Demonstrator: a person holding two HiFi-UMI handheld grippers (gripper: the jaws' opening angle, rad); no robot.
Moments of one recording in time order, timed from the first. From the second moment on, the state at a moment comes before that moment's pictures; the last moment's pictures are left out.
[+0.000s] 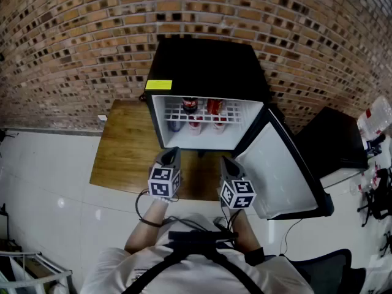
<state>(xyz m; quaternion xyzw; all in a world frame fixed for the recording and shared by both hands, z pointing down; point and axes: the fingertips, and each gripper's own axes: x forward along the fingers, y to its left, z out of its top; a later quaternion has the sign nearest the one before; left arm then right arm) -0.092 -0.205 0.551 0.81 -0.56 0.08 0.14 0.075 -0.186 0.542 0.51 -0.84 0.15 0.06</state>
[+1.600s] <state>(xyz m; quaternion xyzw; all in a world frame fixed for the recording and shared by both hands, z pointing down) -0.066 -0.373 0.529 0.80 -0.58 0.12 0.10 0.097 -0.209 0.537 0.53 -0.83 0.15 0.05</state>
